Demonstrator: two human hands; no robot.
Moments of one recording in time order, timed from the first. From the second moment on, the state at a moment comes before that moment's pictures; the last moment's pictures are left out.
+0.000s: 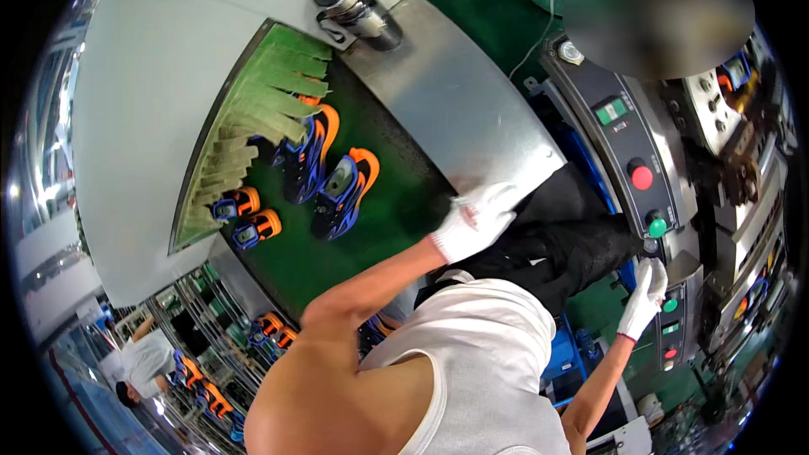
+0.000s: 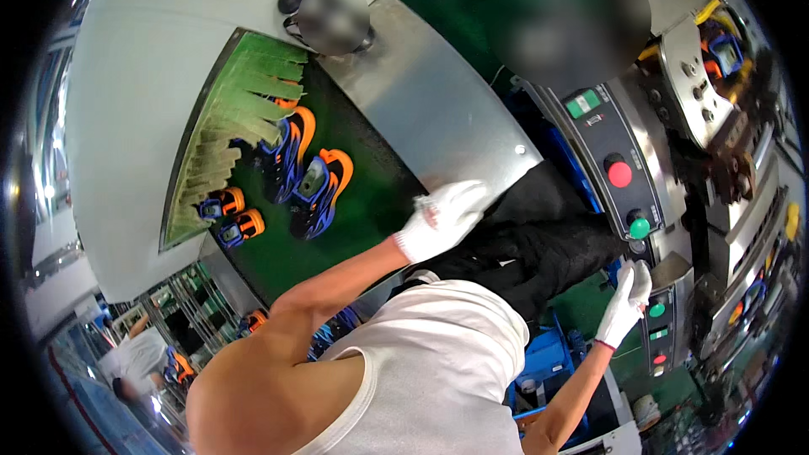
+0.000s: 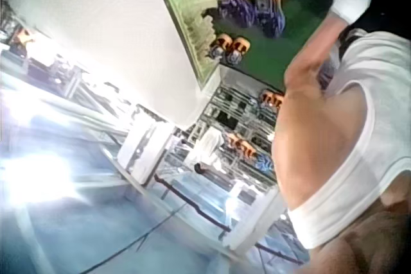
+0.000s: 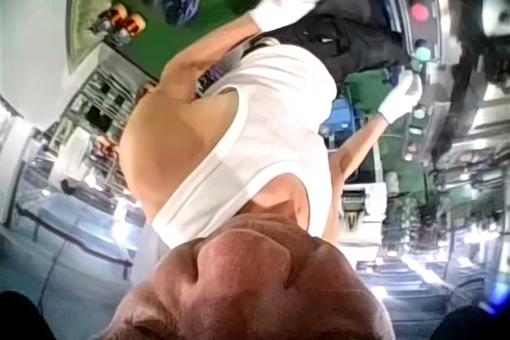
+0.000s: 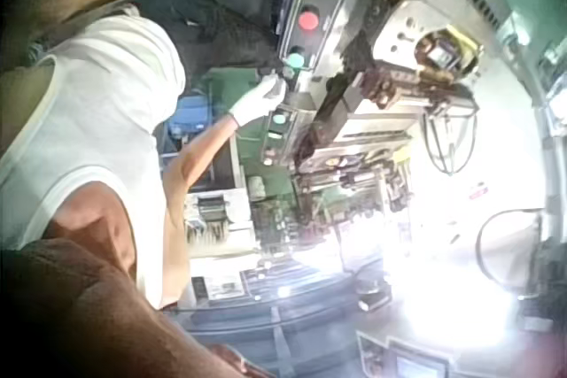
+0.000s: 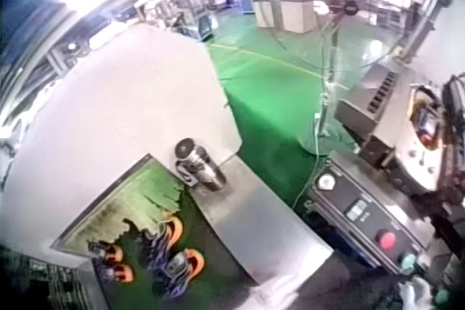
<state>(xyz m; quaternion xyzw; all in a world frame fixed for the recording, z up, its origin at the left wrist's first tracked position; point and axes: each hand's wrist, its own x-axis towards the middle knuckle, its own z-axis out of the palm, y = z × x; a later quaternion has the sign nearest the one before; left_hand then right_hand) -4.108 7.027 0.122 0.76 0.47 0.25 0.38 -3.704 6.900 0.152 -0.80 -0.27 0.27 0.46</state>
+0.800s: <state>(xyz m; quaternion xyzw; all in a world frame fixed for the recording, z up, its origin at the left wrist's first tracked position) -4.214 7.034 0.214 0.71 0.62 0.28 0.18 -3.875 6.952 0.296 -0.61 -0.61 0.36 0.35</state>
